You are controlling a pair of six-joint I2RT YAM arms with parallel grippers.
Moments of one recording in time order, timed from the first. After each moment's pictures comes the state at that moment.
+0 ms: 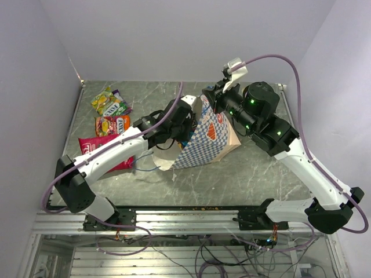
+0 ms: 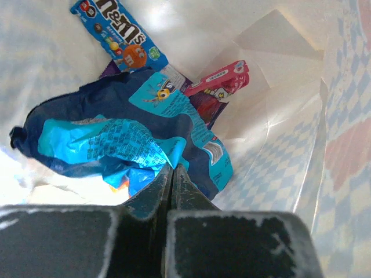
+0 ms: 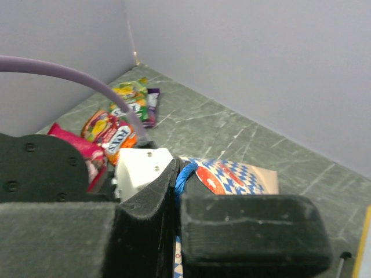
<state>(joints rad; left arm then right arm) -0.85 1.51 1.39 -0.58 -0.15 -0.42 0.77 1.23 1.49 -0.28 0.09 -0.01</state>
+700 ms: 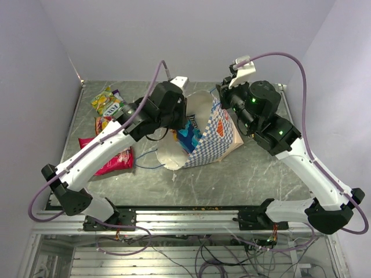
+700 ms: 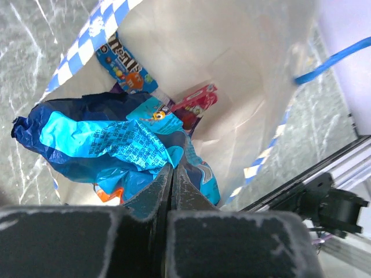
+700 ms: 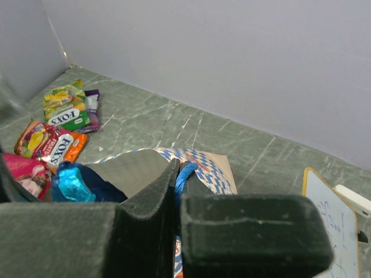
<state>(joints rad) -0.85 1.46 1.67 -0.84 -0.17 -0.49 0.76 1.23 1.51 -0.32 0.35 -0.05</state>
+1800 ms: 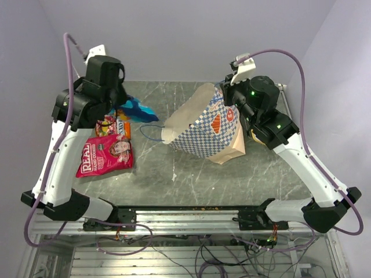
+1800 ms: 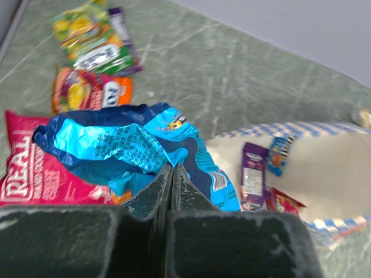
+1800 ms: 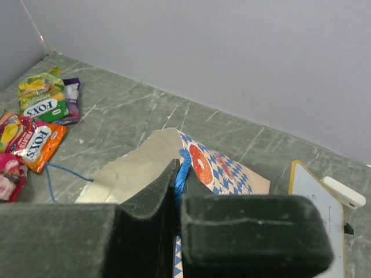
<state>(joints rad) -0.55 1.42 2.11 -1.24 -0.49 -0.61 0.66 1.26 1.50 -0.33 0.28 -0.07</state>
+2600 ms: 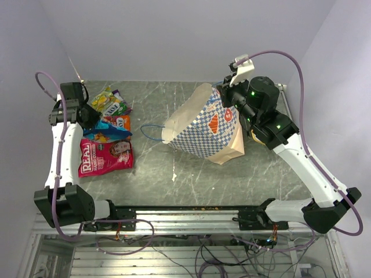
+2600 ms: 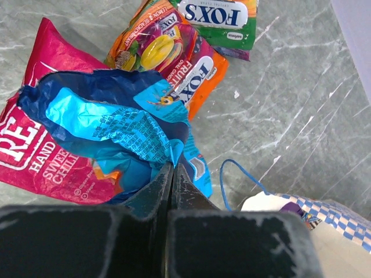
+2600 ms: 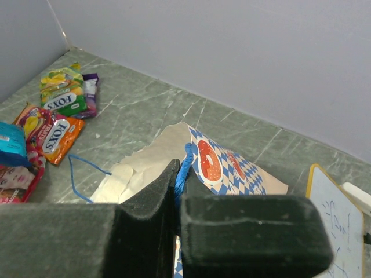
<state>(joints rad) 0.17 1.32 1.35 -0.87 -0.09 -0.73 0.64 1.25 1.48 -0.32 0.20 -0.05</state>
